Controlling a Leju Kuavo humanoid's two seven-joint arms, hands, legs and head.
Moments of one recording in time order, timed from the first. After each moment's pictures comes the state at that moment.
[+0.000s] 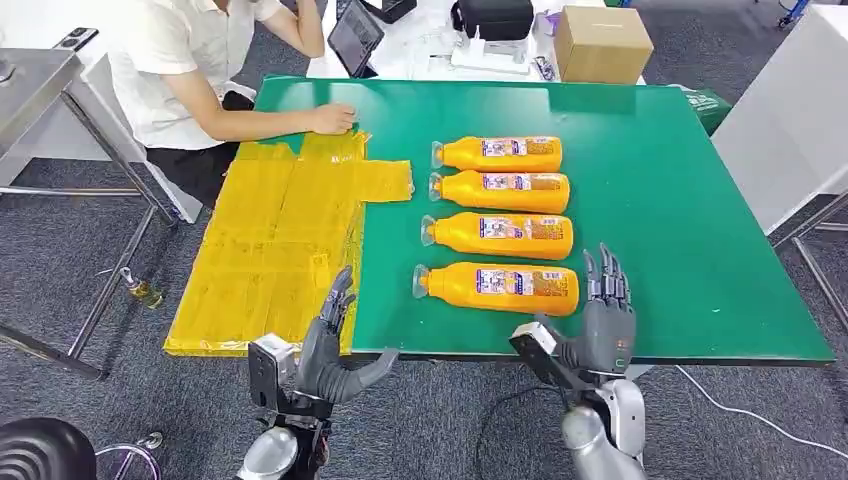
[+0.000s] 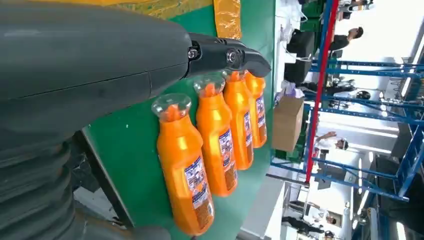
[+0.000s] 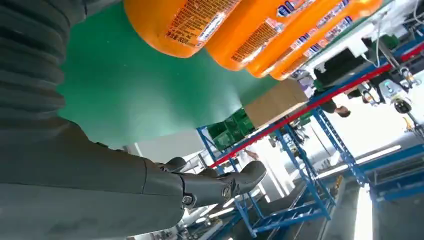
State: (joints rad) left arm -0.06 -0.17 -0.43 -1.30 0.09 0.14 -0.49; right arm -0.10 0.09 -0.06 -1.21 1.01 -0.70 -0.49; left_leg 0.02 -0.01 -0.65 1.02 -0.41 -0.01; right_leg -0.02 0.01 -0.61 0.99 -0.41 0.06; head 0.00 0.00
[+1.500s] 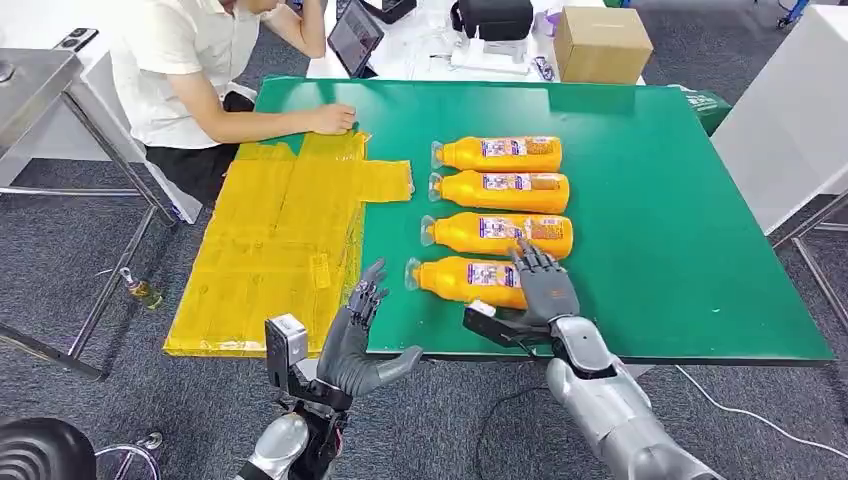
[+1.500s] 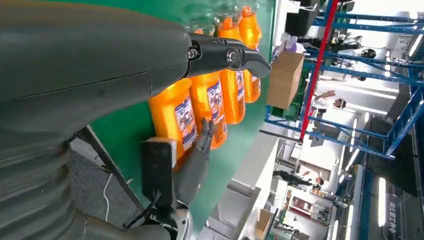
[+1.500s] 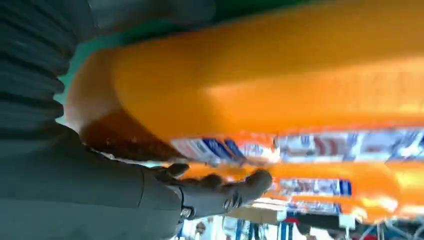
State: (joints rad) left arm -0.11 -0.20 -0.49 -1.28 0.20 0.03 -0.42; right arm -0.46 -0.10 0.43 -0.73 1.13 -0.33 -0.08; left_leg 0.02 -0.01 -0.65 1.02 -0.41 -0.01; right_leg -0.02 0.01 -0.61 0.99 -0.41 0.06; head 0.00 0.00
